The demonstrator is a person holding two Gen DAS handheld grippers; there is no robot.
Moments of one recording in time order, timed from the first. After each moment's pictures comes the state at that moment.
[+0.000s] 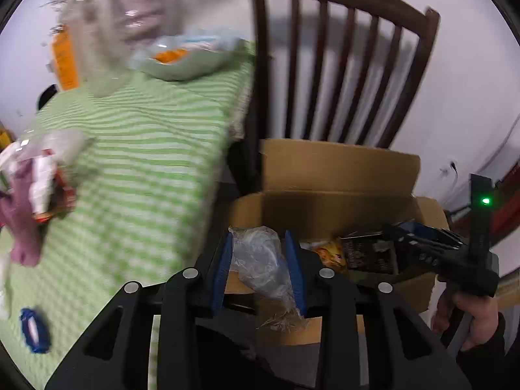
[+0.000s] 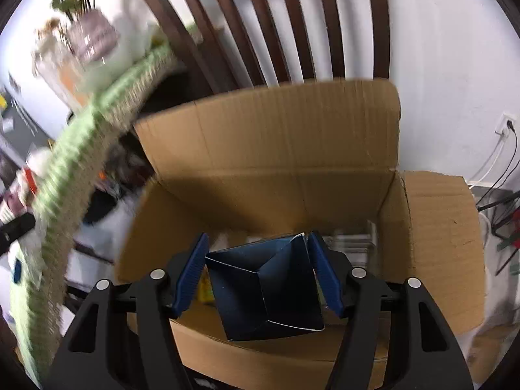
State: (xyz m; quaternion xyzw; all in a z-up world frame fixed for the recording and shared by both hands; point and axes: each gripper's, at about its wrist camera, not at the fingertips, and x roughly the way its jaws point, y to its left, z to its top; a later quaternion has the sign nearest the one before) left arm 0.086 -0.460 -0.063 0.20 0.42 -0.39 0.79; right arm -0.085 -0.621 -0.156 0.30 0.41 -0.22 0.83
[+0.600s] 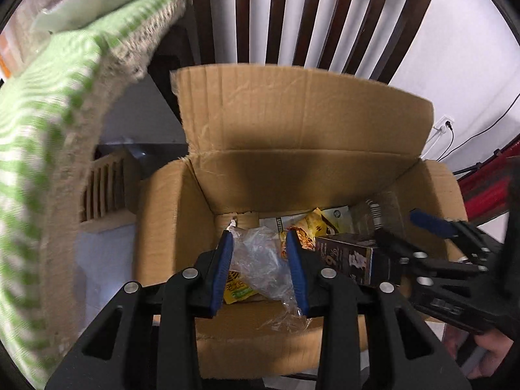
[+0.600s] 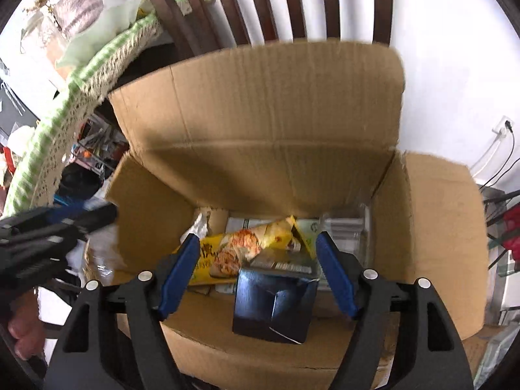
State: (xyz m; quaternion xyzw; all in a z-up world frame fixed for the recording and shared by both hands) left arm 0.088 -0.547 -0.161 0.24 0.50 -0.41 0.72; right arm -0.084 -0.627 -0.172 0.29 0.45 -0.22 0.82
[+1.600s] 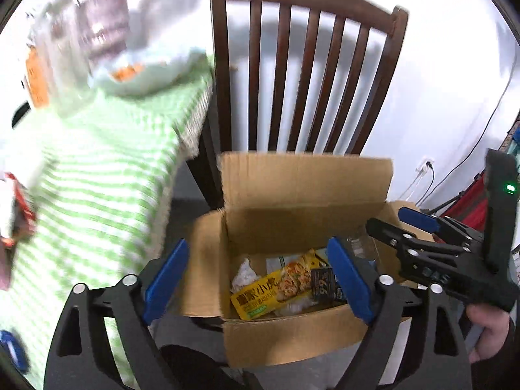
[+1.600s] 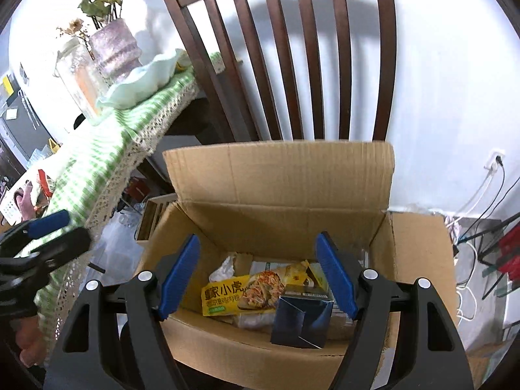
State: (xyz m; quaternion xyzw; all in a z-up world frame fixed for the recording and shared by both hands) left arm 0.071 -0.476 -0.059 0.18 0.38 -0.45 0.79; right arm -0.082 -0.597 -0.104 0.25 0.36 -0.24 0.87
